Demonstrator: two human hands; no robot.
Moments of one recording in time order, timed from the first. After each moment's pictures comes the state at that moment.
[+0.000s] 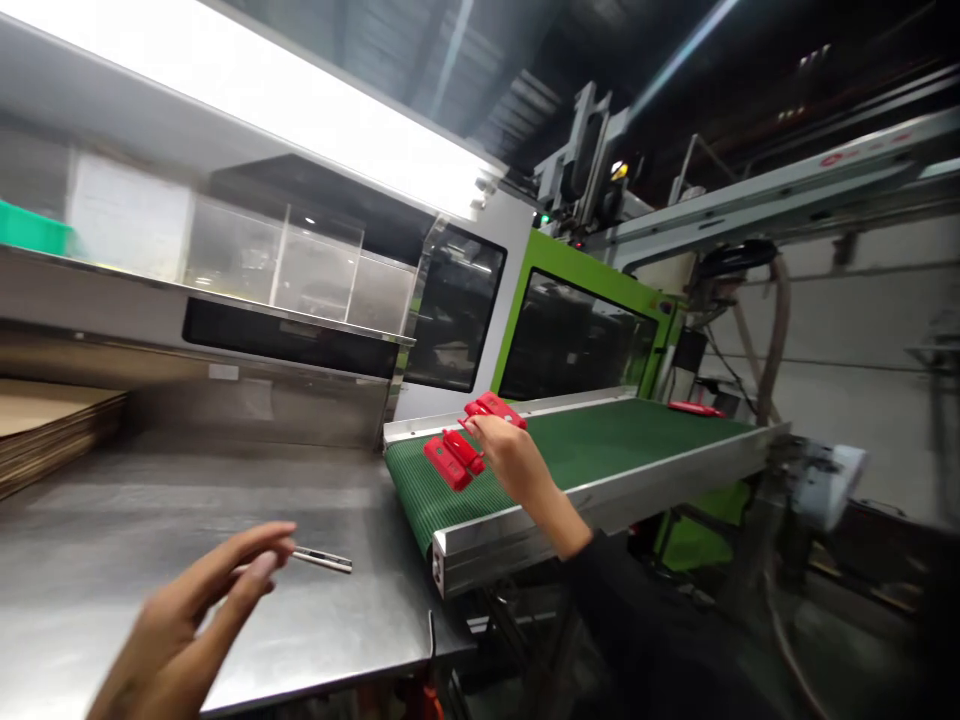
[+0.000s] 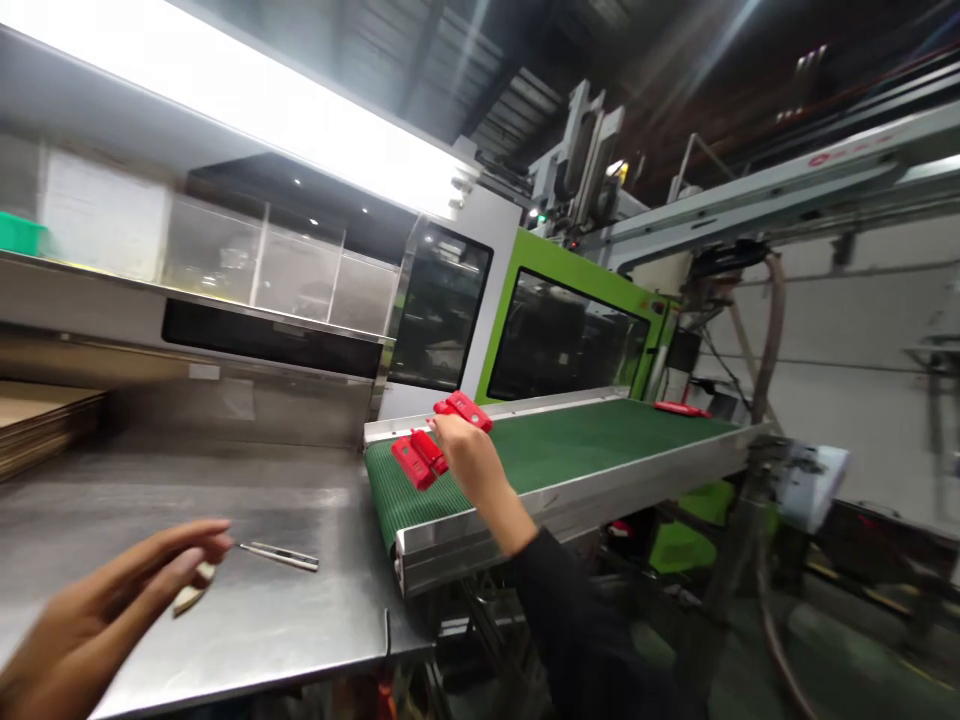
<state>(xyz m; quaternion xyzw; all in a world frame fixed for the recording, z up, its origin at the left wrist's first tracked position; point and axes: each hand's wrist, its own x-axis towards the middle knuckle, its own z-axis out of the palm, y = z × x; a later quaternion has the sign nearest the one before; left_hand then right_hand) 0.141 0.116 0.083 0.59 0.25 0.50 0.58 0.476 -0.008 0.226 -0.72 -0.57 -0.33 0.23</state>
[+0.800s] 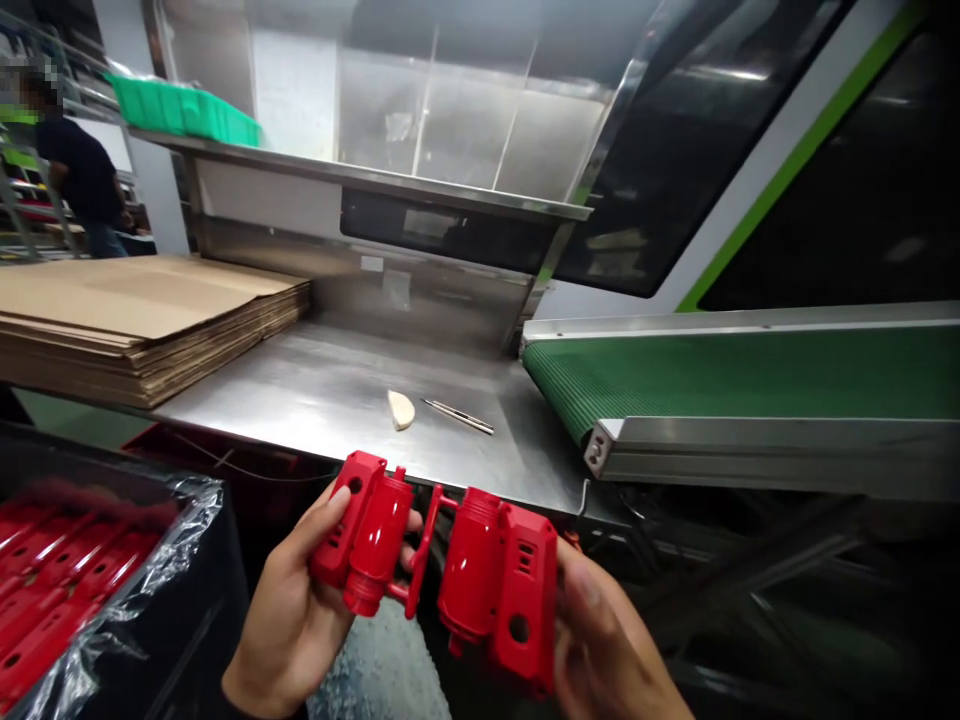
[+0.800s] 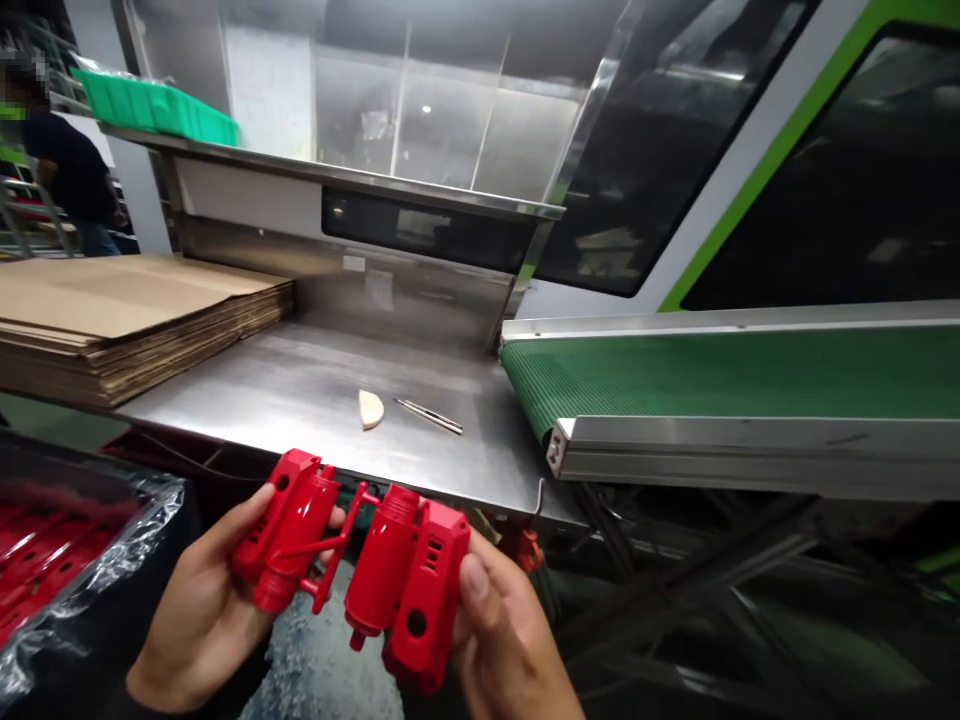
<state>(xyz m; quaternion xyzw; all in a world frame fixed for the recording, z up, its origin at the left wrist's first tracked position) 0.056 0.040 0.021 0.22 0.24 0.44 0.84 0.230 -0.071 0.047 -0.45 -0.33 0.51 0.65</state>
